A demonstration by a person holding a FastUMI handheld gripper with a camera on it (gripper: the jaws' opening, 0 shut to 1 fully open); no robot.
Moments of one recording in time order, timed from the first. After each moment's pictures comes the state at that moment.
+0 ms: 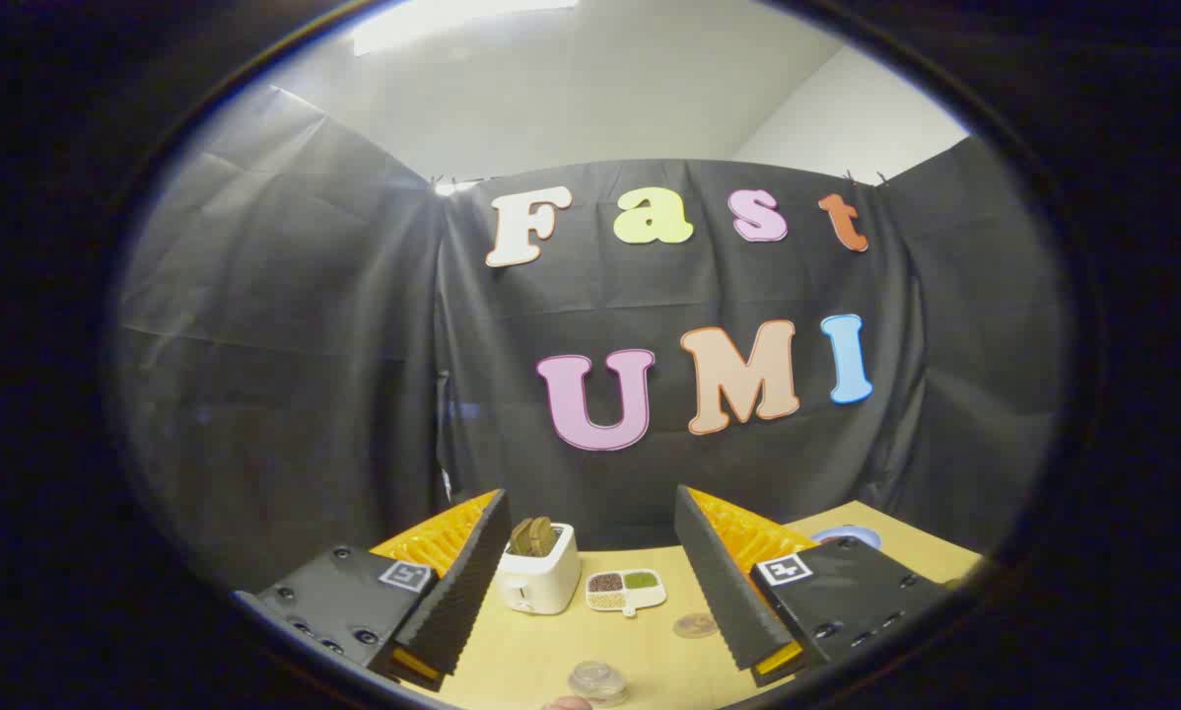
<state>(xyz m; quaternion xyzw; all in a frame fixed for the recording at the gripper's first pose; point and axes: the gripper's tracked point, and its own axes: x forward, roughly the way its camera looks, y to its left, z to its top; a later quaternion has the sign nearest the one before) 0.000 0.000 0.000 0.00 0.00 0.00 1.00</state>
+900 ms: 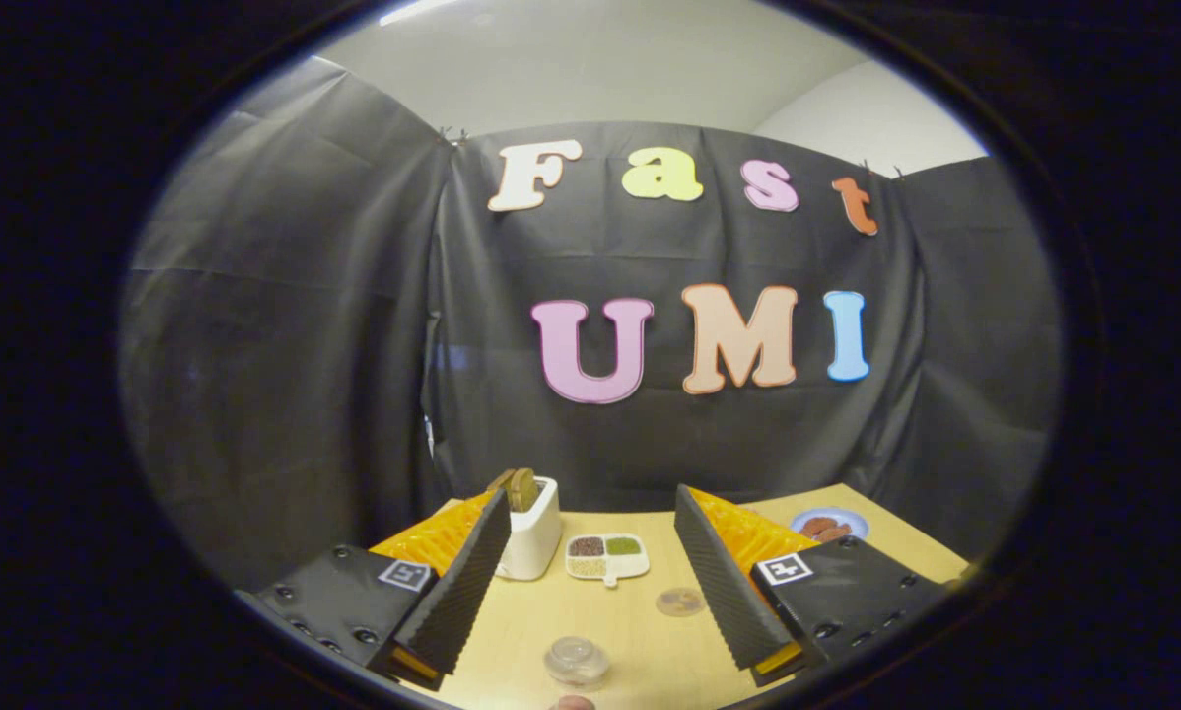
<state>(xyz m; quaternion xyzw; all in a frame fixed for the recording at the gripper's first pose) 0.014 -0.010 -0.080 -0.04 0.07 -0.02 1.00</state>
